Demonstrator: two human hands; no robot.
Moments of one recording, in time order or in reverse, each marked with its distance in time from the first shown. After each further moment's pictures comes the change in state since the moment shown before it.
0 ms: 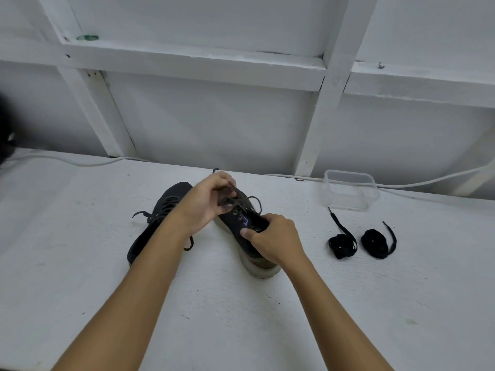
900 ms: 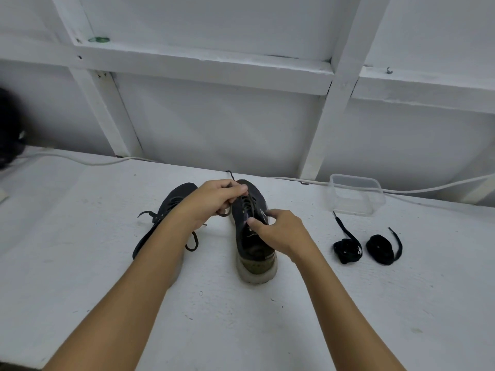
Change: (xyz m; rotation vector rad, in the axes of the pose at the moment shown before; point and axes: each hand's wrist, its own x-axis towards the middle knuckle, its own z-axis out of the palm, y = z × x) left_hand 0.001 0.008 -0.004 0.487 0.075 -0.047; right_hand -0.001 -0.021 -0.025 0.070 -0.120 0.048
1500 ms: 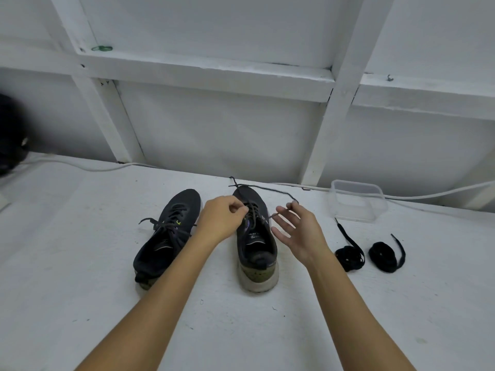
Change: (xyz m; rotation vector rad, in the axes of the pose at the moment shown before) left_hand 0.017 -0.036 0.024 0.603 0.338 0.100; right_hand 0.032 0.027 -0.011 1.158 0.035 0.223
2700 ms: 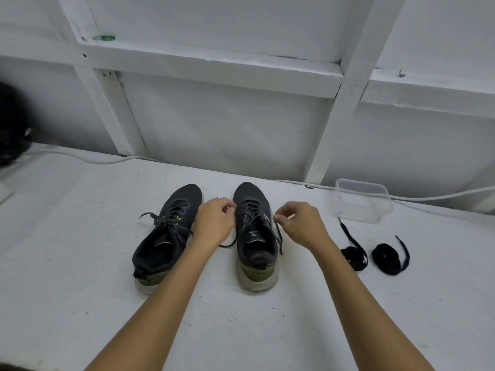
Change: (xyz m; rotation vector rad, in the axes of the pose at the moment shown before) left_hand -0.001 -0.022 0.013 0.019 0.137 -0.104; right_hand 0.024 -0.010 -0.007 -1.303 0.011 -0.476
